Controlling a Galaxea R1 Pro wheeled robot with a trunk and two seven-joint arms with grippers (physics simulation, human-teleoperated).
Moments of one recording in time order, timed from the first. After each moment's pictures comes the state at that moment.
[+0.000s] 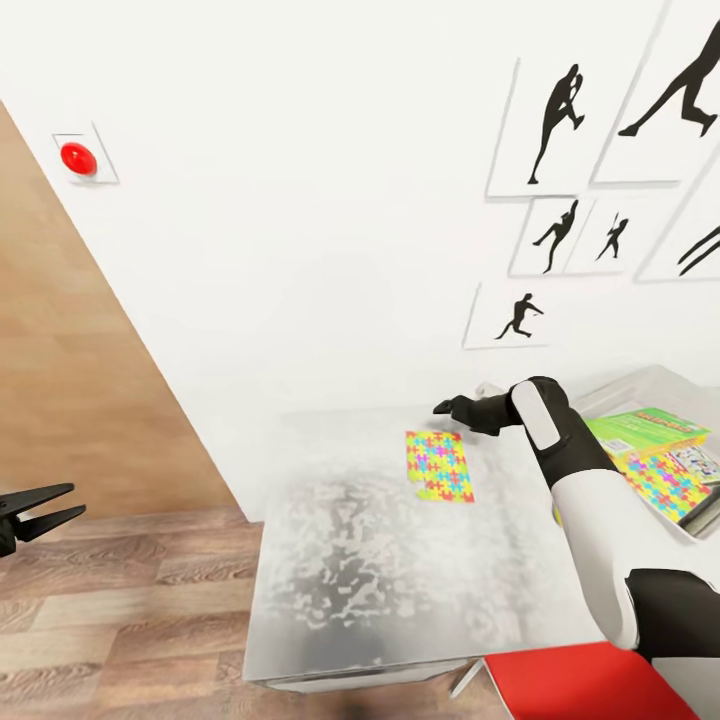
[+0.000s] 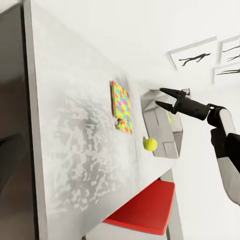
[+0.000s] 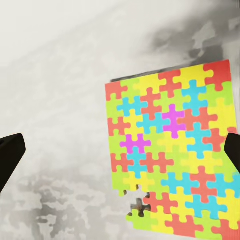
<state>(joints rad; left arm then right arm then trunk) -0.20 0.87 0.22 -1.21 1.18 0.97 -0.99 -1.07 -0.08 0.00 -0.82 -0.63 1.04 -0.13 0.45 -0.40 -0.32</state>
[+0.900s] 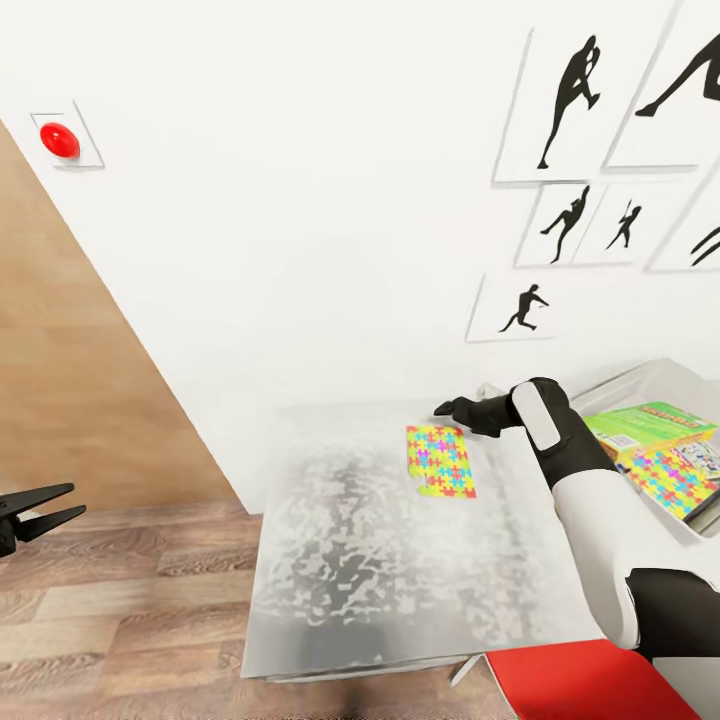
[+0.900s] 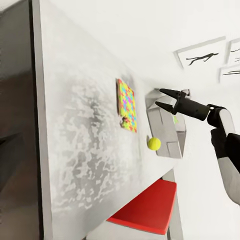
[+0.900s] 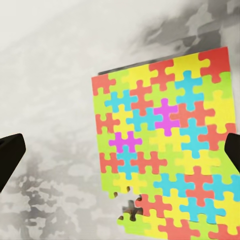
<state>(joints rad) -0.20 0.87 0.22 -1.21 1.18 0.97 -0.99 -1.07 -0.08 0.00 -0.81 -0.63 1.04 -0.13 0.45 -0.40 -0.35</state>
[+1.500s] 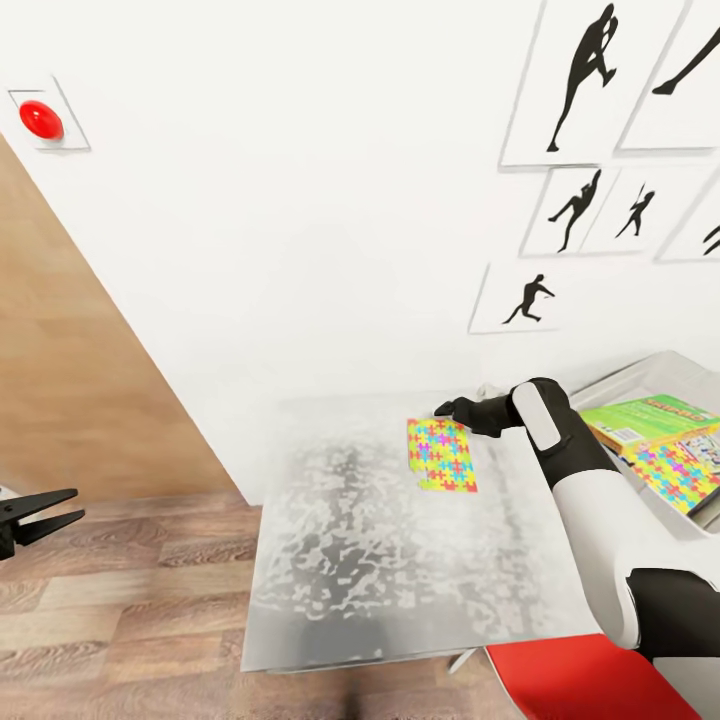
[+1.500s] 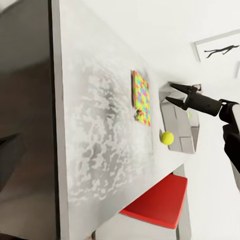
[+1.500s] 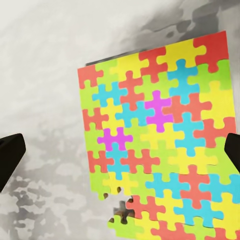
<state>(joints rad) -0.20 0.87 0.22 -1.21 1.13 0.97 -0.99 -1.07 -0.08 0.00 -0.81 -0.63 1.04 -0.13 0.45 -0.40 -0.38</state>
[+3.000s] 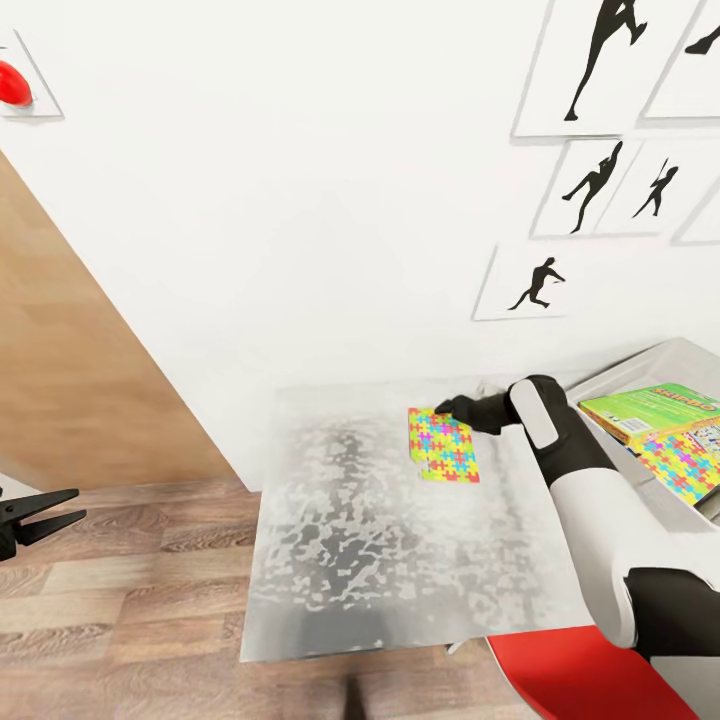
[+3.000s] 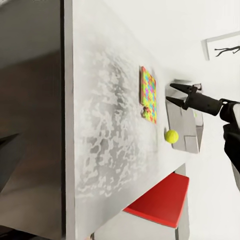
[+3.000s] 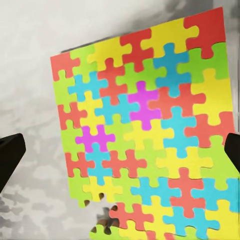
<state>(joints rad) -0.20 0.87 0.22 -1.20 1.13 0.97 -0.99 -1.08 -0.07 0.00 -0.82 -0.62 1.04 -0.16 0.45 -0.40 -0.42</state>
